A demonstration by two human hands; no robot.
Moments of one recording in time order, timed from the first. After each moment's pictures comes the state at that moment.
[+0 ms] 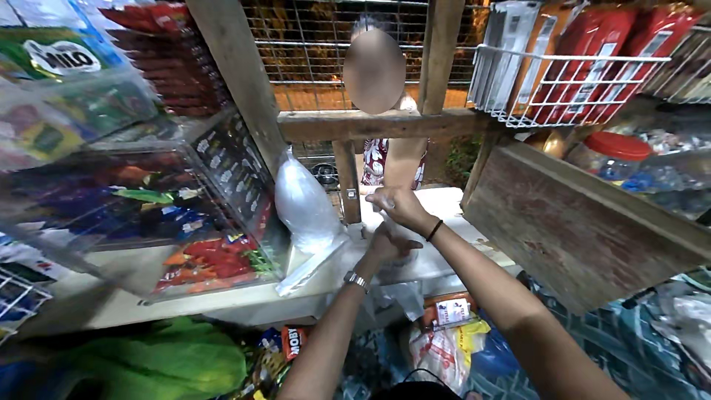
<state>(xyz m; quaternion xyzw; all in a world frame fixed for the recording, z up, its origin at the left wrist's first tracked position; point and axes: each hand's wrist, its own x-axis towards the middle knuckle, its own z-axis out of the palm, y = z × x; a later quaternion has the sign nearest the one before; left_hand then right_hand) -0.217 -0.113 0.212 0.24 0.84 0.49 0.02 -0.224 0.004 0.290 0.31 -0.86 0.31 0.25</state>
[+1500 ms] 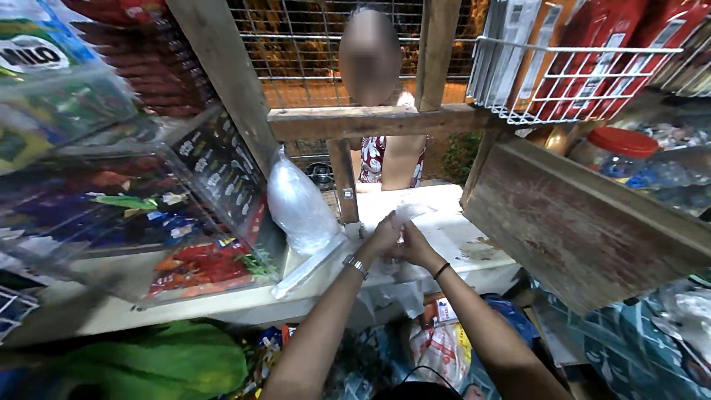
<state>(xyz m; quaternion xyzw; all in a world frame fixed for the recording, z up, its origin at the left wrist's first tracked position) -0.241 -0.097 0.237 0.20 0.85 0.46 0.16 -0.213 0.033 0.180 0.12 -0.87 0.46 0.11</state>
